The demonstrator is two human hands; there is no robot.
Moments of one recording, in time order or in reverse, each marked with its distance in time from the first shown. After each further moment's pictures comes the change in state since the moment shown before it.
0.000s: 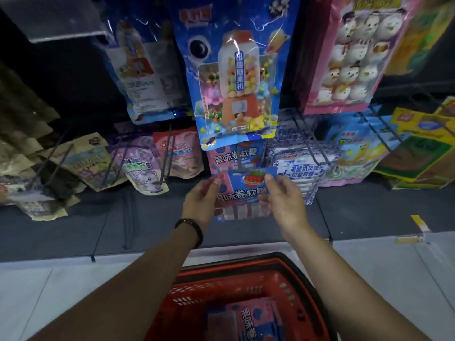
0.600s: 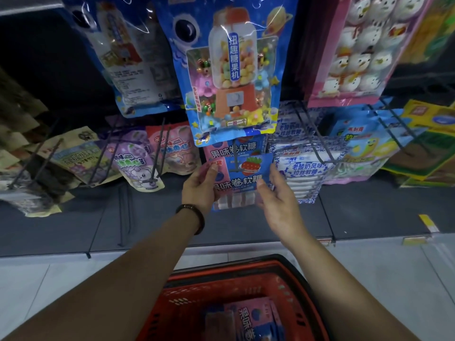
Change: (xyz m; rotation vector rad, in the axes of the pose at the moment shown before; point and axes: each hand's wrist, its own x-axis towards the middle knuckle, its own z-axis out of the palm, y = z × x) left_hand 0.044 -0.006 0.016 -0.036 0.147 -0.010; right_hand -0.001 0.004 0.004 -0.041 -0.185 -0.054
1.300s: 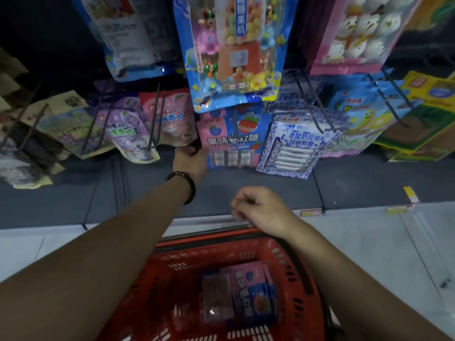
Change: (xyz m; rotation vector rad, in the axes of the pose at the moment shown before) left_hand 0.012 -0.010 -0.027 0.302 0.014 -0.117; right_hand -0.053 0.022 0.006 -0.497 -0.392 0.140
